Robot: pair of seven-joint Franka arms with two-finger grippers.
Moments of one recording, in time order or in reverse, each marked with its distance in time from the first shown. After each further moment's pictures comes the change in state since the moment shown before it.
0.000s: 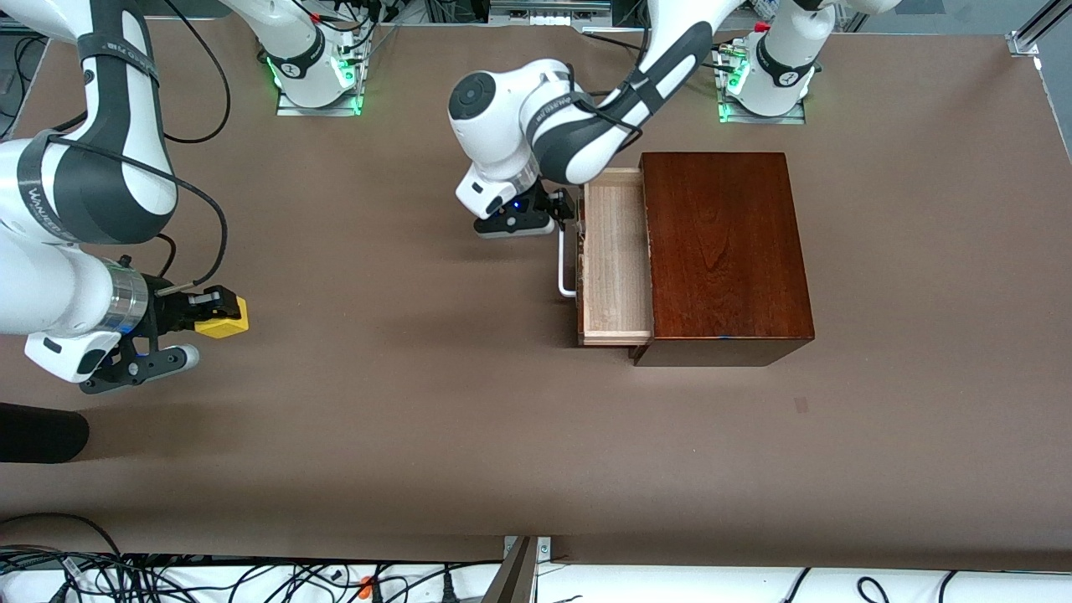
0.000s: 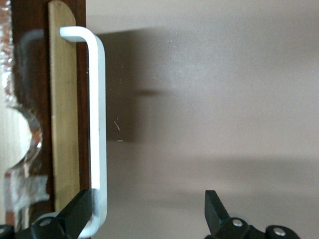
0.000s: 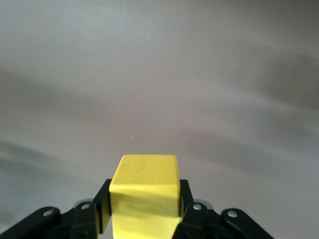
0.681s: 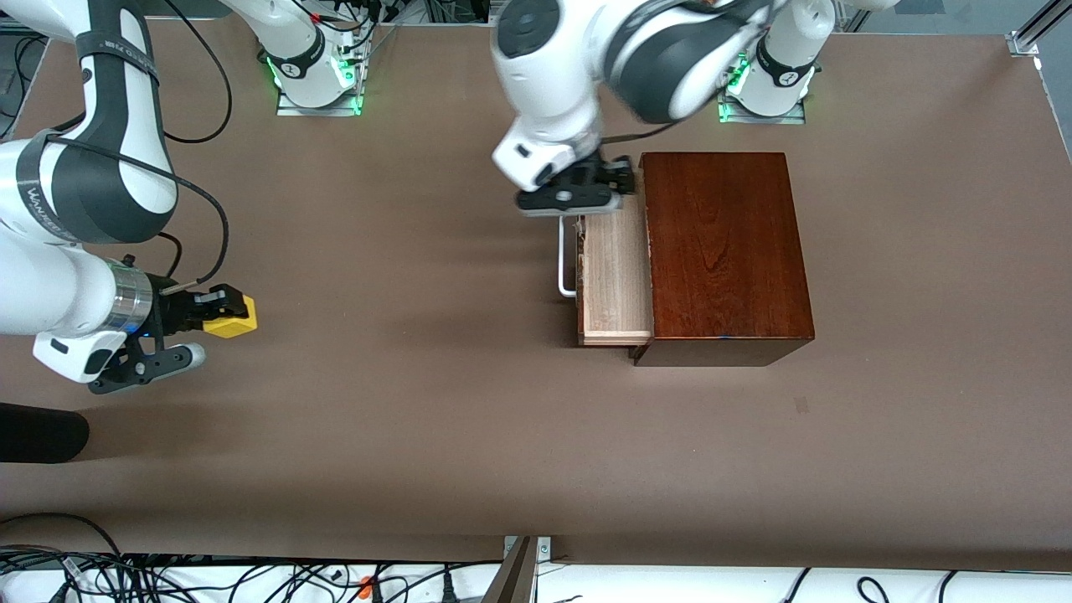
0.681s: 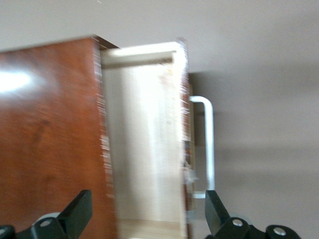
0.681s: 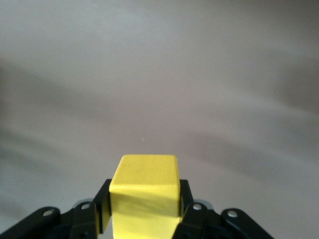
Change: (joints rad) left arm 0.170 -0.227 0.013 0.147 -0.112 -0.330 0.343; right arm 0.000 0.002 0.011 0.000 0.059 0.000 -0.030
